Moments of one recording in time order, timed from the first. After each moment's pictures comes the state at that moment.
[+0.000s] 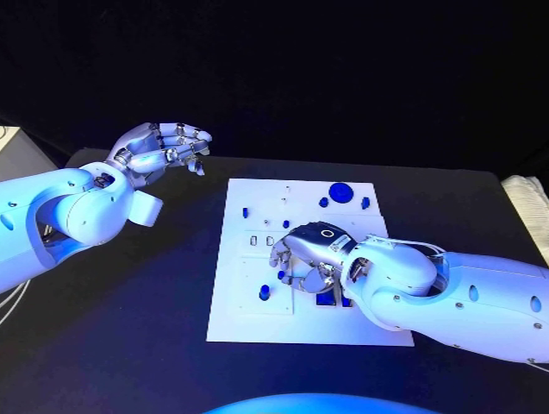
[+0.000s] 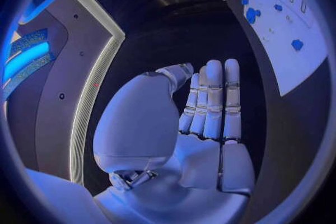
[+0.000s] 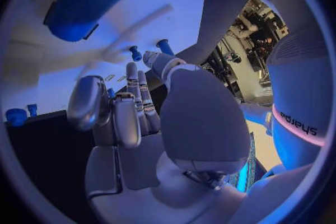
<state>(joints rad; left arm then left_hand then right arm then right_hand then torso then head) 1.30 -1.03 -0.03 1.55 -0.16 -0.15 0.35 1.42 -0.17 0.55 0.14 0.15 0.73 0.19 0.53 0.43 0.89 0.11 0.71 0.35 1.08 0.05 0.95 0.59 0.17 0.86 0.15 0.92 0.60 1.17 -0.74 -0.18 1.75 -1.68 -0.33 -0.19 1.38 -0.29 0.53 0.10 0.24 0.96 0.15 0.32 0.22 1.10 0.08 0.28 0.20 1.47 0.00 1.41 1.26 0.10 1.43 0.09 1.10 1.31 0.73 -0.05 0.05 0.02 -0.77</state>
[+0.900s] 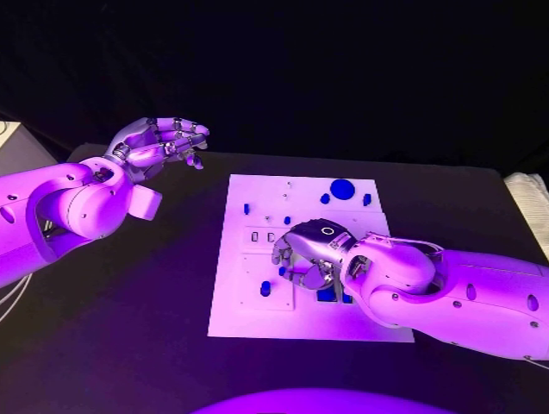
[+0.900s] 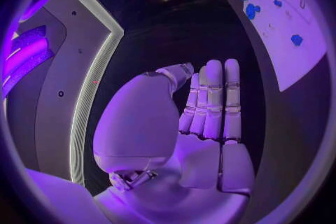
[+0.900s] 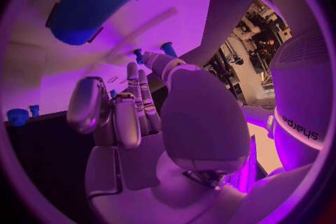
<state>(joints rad) 1.30 -1.03 -0.03 1.53 -0.14 -0.15 0.35 1.42 -0.17 0.55 0.14 0.15 0.74 0.19 0.53 0.42 0.89 0.12 0.71 0.35 1.08 0.05 0.95 0.59 0.17 0.86 0.15 0.92 0.60 1.16 -0.73 -0.18 1.74 -1.69 -0.32 -0.21 1.36 -0.28 0.55 0.08 0.22 0.99 0.14 0.32 0.23 1.09 0.08 0.26 0.18 1.47 0.00 1.41 1.26 0.10 1.44 0.10 1.11 1.31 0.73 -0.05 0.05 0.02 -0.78</state>
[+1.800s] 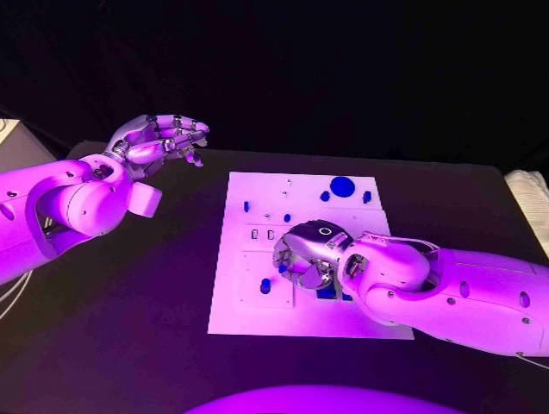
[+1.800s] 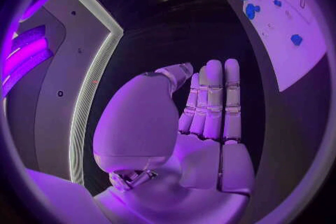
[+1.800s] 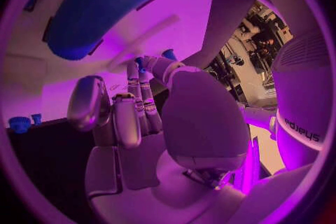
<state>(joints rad) 1.30 -1.02 -0.03 1.53 -0.14 -0.15 0.34 1.42 -0.17 0.55 0.14 0.15 0.73 0.19 0.52 0.42 0.89 0.12 0.71 0.34 1.08 0.05 0.95 0.59 0.17 0.86 0.14 0.91 0.60 1.16 -0.71 -0.18 1.72 -1.69 -0.30 -0.22 1.34 -0.25 0.59 0.07 0.21 1.03 0.13 0.34 0.24 1.11 0.08 0.23 0.14 1.47 0.00 1.41 1.25 0.10 1.44 0.10 1.10 1.31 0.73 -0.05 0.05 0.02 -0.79</state>
